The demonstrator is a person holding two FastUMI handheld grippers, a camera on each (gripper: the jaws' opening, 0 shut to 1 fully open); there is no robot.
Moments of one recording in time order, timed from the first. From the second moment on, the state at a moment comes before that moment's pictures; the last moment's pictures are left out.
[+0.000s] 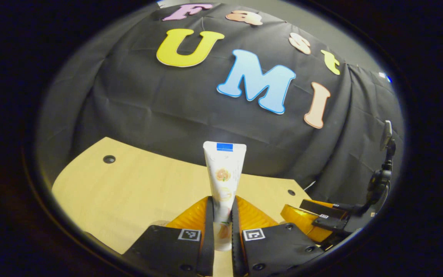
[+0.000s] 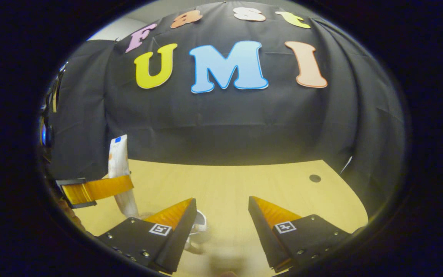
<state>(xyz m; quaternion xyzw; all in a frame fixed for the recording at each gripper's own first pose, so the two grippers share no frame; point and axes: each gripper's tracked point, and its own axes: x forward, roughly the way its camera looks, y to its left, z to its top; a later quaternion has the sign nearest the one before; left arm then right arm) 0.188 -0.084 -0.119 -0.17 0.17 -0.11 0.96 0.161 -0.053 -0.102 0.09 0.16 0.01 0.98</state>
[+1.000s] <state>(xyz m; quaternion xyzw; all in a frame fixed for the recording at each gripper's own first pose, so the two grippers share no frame) 0.243 -0.163 -0.193 -0.13 0.14 -0.20 0.96 0.115 -0.090 -0.123 0.11 0.19 -0.05 0.98</state>
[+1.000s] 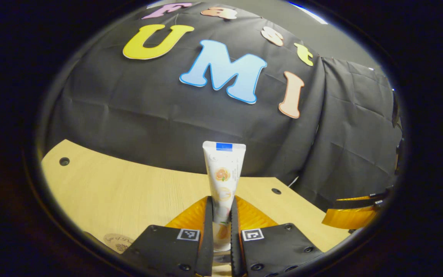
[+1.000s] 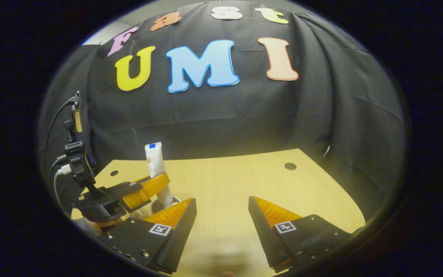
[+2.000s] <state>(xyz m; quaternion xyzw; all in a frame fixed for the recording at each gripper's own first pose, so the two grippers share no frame) 0.210 -0.148 -0.149 -0.11 0.10 -0.20 0.97 0.102 -0.070 -0.118 0.10 0.19 -0.02 0.98</state>
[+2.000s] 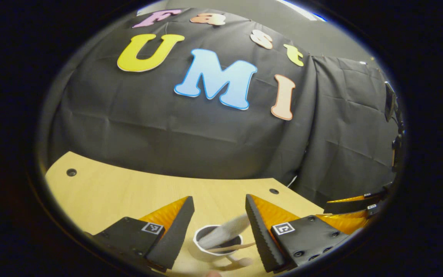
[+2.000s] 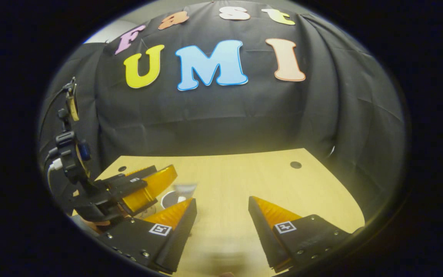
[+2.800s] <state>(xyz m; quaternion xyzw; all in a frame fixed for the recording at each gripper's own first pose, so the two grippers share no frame) 0.166 -0.043 -0.080 -0.09 0.06 -0.10 0.99 0.118 0.006 -0.135 0.09 0.25 0.04 0.96</state>
